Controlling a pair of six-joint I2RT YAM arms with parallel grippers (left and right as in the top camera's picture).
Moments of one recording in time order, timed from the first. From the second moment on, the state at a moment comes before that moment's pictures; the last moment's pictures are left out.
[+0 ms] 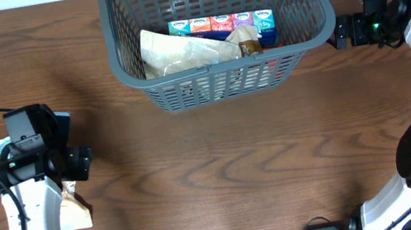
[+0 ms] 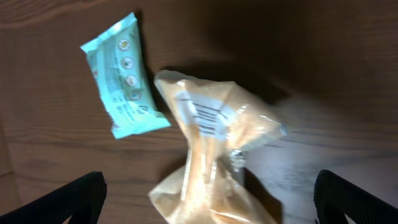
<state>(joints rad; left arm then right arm) 0.22 1.24 0.91 -0.84 -0.23 0.44 -0.29 1.85 1.57 -0.88 -0.32 -0.23</state>
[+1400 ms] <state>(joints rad) 0.45 1.47 0.72 -0.65 -0.02 0.62 -0.29 1.85 1.57 -0.89 -0.32 -0.23</state>
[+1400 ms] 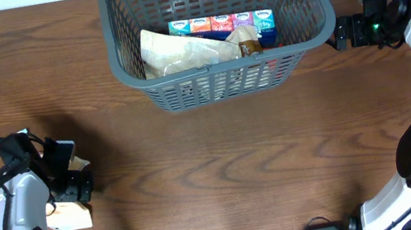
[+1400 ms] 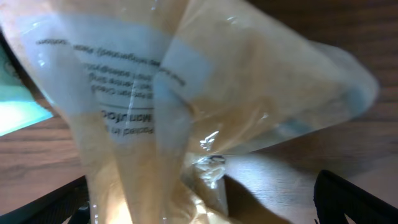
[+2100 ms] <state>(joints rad) 0.49 1.48 0.72 -0.63 -0.01 0.64 -0.29 1.85 1.57 -0.90 -0.31 -0.23</state>
